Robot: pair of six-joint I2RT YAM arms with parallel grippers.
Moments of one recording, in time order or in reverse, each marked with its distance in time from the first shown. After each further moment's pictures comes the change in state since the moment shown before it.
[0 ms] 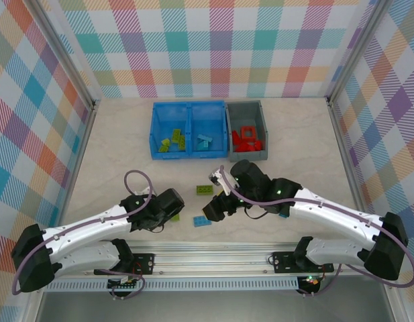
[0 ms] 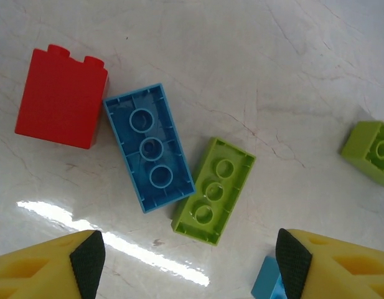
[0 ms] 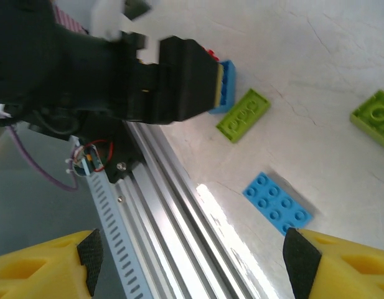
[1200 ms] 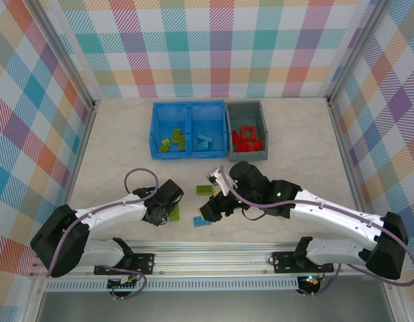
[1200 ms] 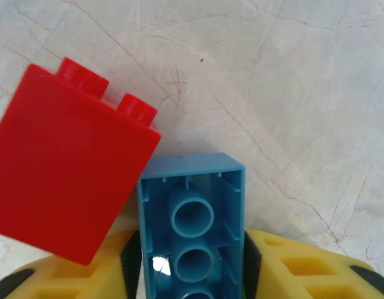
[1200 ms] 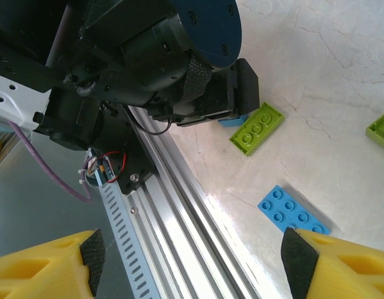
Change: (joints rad) left arm 0.208 0.242 -0.075 0.210 0.089 -0.042; right arm 0.042 0.001 0.000 0.043 0.021 0.047
